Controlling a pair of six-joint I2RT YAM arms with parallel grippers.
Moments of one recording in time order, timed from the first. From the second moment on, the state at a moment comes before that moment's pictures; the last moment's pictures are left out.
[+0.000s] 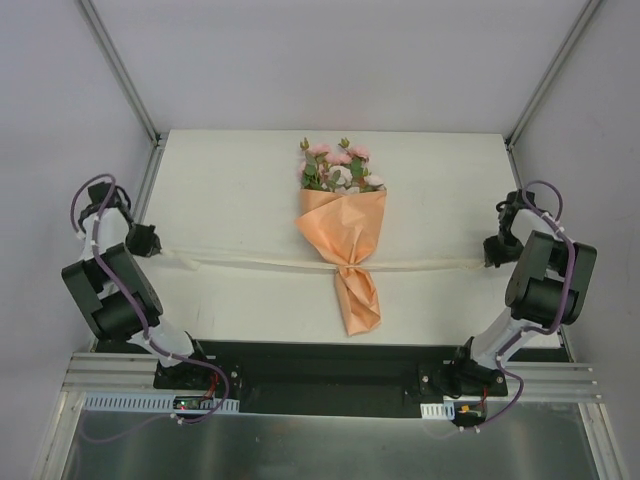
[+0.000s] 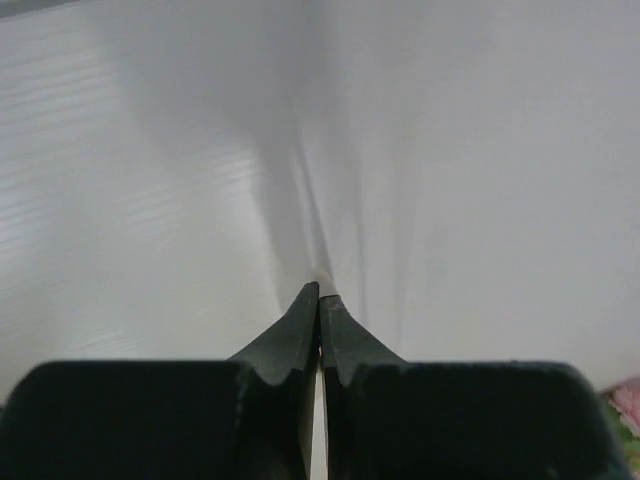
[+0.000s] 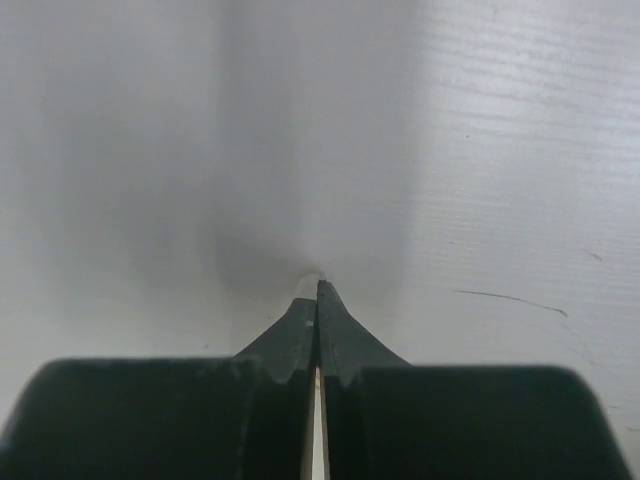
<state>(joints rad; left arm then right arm) 0.61 1.58 1.06 -0.81 0.02 -0.90 -0.33 1.73 1.06 -0.74 0.24 1.09</state>
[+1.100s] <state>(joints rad) -0.07 1.22 1.07 -0.84 0.05 -0.49 -0.02 1.30 1.01 -0.85 0.28 0.56</state>
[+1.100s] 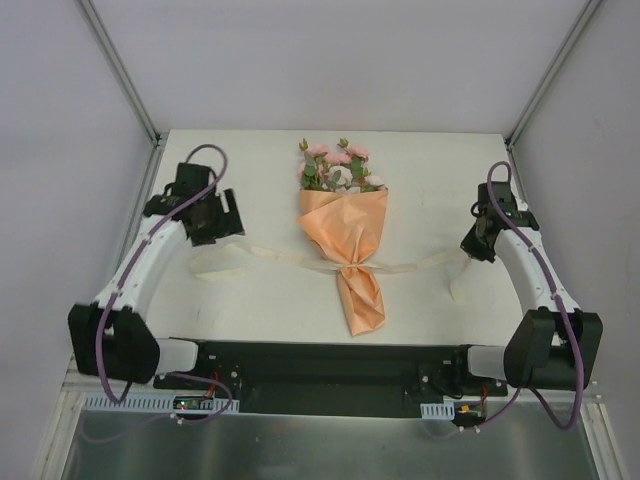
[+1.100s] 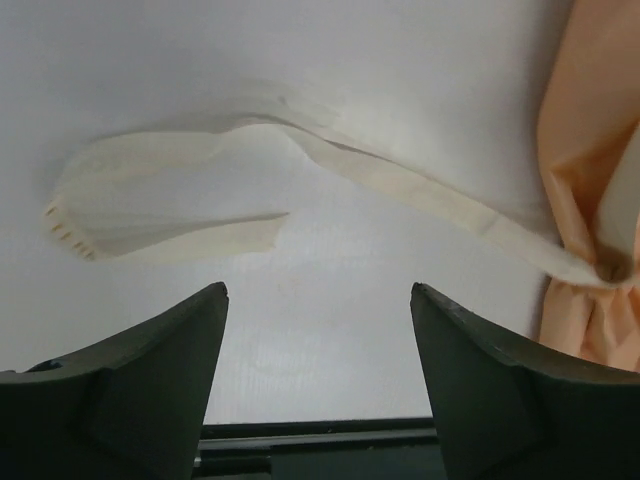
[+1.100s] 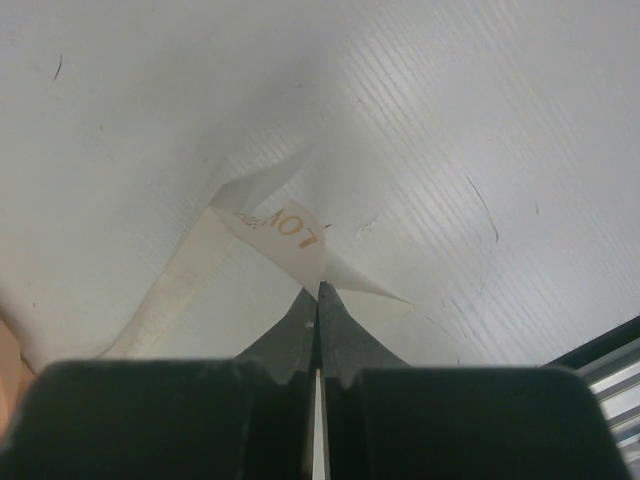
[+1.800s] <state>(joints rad) -0.41 1.81 1.25 -0.72 0.17 0.49 -0.01 1.29 1.01 -0.80 0.13 0.52</state>
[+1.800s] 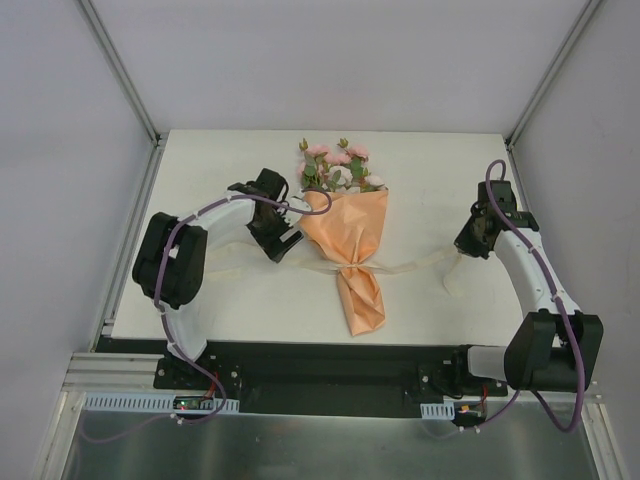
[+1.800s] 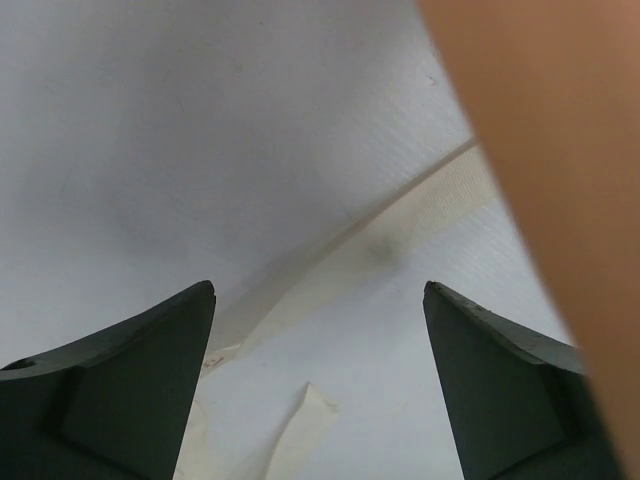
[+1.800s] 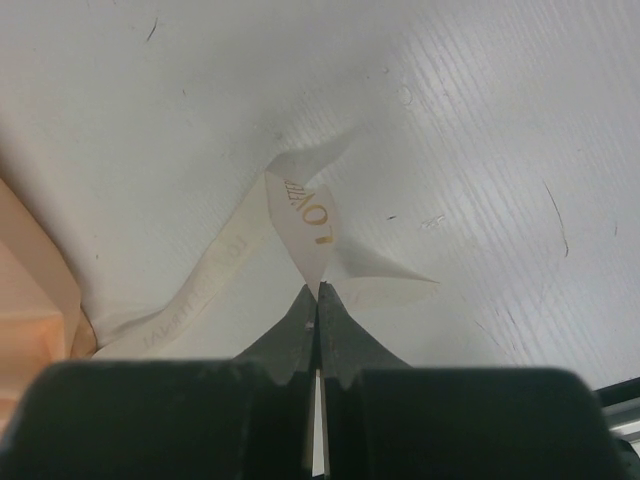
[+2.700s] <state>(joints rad) -0.44 1.47 0.98 -0.62 0.31 0.22 0.06 1.20 1.00 -0.84 0.10 0.50</state>
